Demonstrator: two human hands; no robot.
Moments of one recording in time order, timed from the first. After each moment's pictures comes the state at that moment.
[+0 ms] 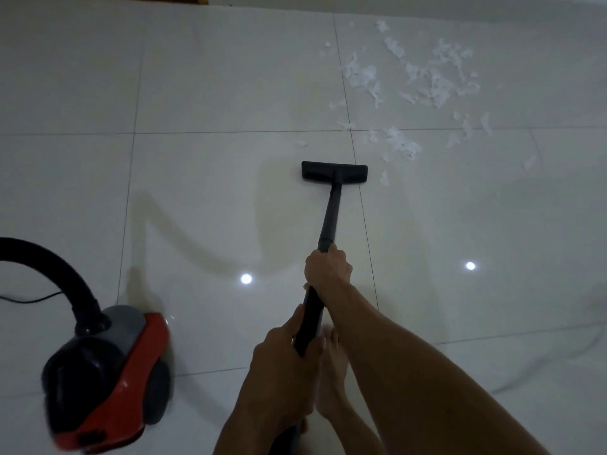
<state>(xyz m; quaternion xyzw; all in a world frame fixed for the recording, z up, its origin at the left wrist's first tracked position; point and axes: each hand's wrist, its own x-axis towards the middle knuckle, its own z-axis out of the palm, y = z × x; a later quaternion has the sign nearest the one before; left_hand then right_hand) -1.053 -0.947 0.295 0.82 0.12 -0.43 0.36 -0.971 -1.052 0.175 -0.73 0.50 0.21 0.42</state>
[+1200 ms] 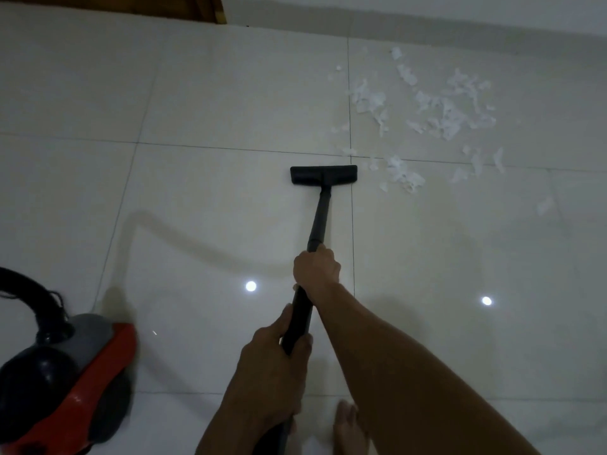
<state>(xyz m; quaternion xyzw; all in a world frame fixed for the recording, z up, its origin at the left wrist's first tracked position) -1.014 -1.044 0.290 0.82 0.14 -0.36 0.42 -0.907 -1.140 0.174 -0.78 0.38 0.26 0.42</state>
